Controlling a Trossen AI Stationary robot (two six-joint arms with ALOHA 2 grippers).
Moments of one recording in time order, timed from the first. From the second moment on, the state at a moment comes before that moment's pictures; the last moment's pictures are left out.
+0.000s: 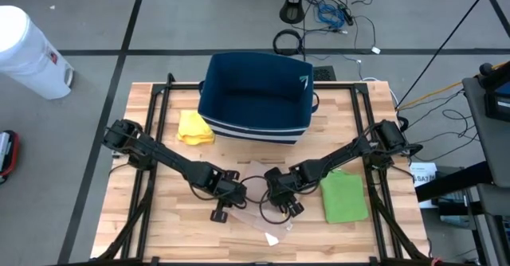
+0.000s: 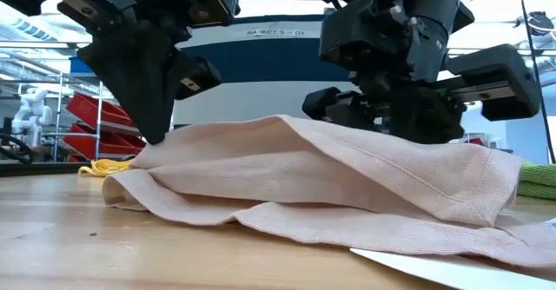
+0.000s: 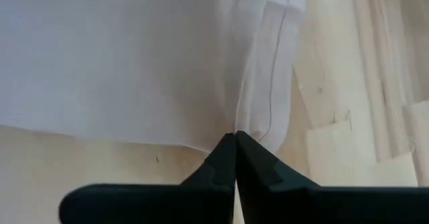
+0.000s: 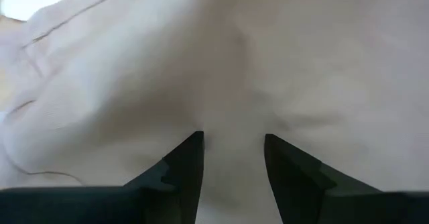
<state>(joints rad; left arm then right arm) -0.37 1.74 1.13 -0.53 0.10 -0.15 0.30 1.89 1.09 -0.25 -0.13 -0.22</state>
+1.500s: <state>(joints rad) -0.51 1.73 1.25 -0.57 -0.11 -0.77 0.16 1.89 1.09 -0.30 0.00 -0.17</state>
